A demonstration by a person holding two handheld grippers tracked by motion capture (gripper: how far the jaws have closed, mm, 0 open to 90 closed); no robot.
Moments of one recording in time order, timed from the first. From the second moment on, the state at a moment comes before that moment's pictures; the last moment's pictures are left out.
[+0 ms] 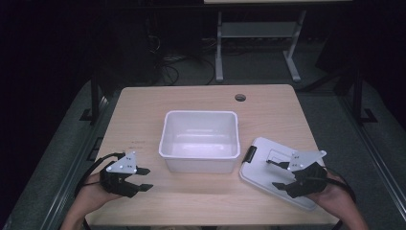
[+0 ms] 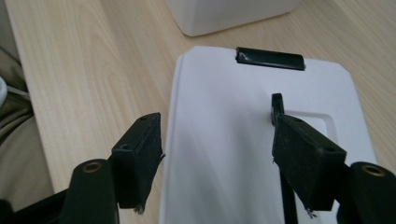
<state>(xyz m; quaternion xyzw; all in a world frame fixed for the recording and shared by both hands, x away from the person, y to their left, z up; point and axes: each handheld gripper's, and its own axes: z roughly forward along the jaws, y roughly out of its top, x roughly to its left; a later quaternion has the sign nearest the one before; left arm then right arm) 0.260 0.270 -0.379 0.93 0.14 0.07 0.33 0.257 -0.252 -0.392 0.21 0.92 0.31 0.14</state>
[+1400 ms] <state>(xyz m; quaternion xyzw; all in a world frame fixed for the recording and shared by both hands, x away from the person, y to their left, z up) 0.258 0.276 -0.406 0.92 0.17 0.06 0.34 0.306 -0.273 -0.416 0.24 0.92 0.27 0.12</state>
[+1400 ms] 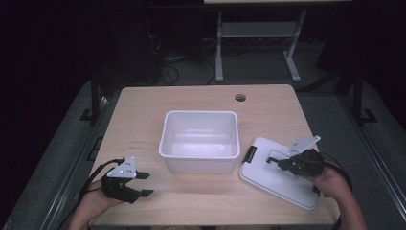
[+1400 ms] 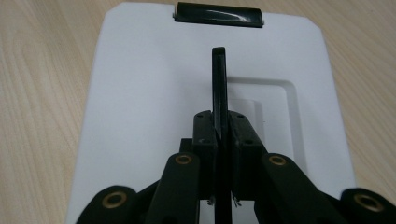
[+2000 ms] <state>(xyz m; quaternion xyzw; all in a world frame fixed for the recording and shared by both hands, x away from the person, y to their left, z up) 0.257 0.282 -0.408 0.92 0.18 0.07 0.35 0.312 -0.279 -0.401 0.23 0.92 0.28 0.11</state>
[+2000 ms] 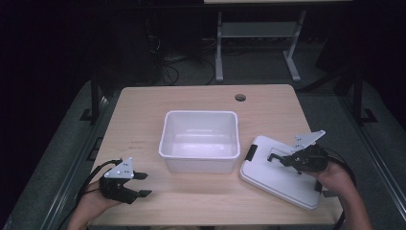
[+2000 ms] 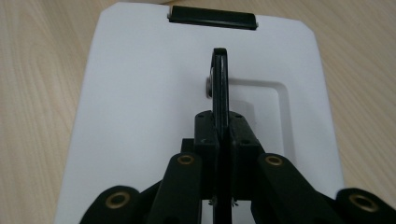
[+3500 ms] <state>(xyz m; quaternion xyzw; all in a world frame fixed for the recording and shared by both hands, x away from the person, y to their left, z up) 0.256 0.287 -0.406 0.92 0.18 0.07 0.35 0.293 -0.296 -0.335 0.18 0.93 0.30 0.13</state>
